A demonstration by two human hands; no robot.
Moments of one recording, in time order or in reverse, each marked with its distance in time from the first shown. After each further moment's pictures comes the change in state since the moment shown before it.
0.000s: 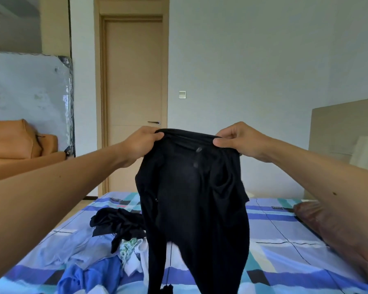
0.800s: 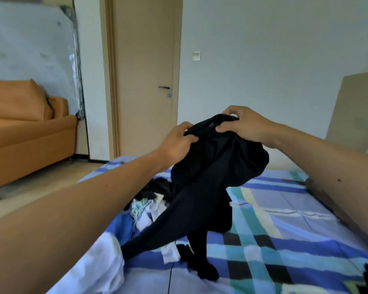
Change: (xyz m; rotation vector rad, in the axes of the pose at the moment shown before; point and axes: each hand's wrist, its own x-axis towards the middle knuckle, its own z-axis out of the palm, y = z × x) left_hand -0.014 -0.074 0.093 -0.165 0.033 -0.003; right_hand 0.013 0.032 0.062 -0.077 0.049 0.211
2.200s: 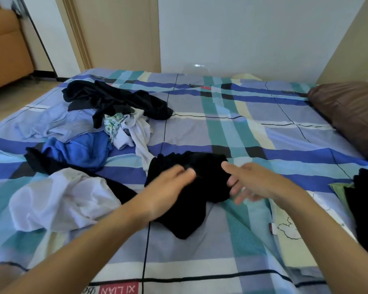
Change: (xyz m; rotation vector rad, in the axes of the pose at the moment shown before) left_hand -0.185 -0.133 0.107 -0.138 -0.342 -0.581; right_hand -0.160 0.203 0.157 -0.015 -0.402 0.763
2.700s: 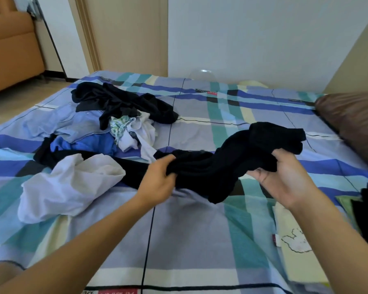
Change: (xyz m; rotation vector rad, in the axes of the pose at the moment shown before) left_hand 0.065 -0.059 -0.027 0.321 0.339 0.287; right_hand 0.001 -0.001 -0.018 1.183 0.136 -0.410
